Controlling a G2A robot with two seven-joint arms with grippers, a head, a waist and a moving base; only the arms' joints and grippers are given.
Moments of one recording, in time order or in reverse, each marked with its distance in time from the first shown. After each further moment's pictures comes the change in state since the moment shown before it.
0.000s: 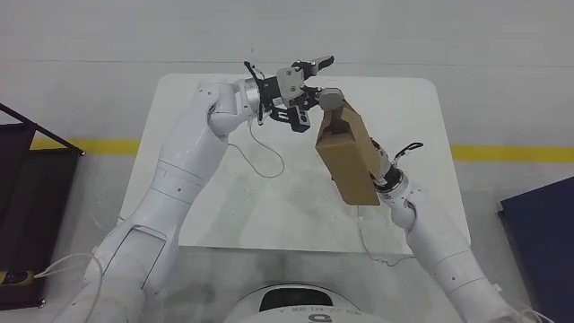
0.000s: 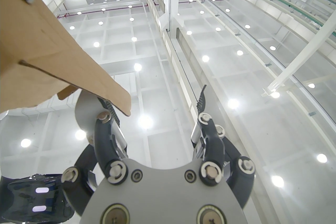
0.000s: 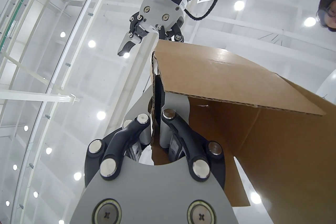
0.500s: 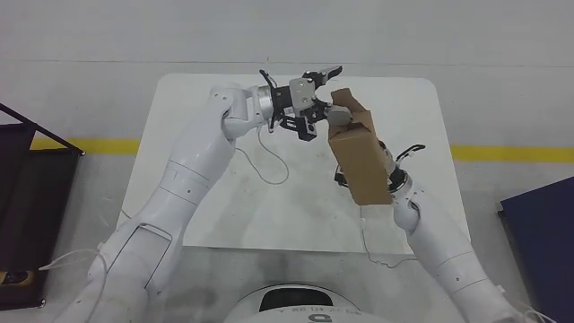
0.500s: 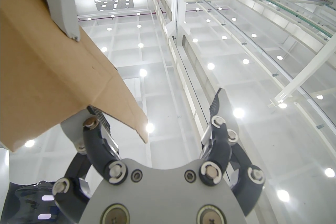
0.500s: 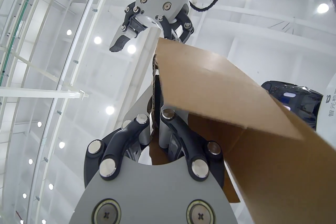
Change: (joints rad) left arm -0.013 -0.017 0.064 0.045 0.067 0.005 -0.042; right arm -0.008 0.016 -0.006 -0.002 0.064 0.022 -0.001
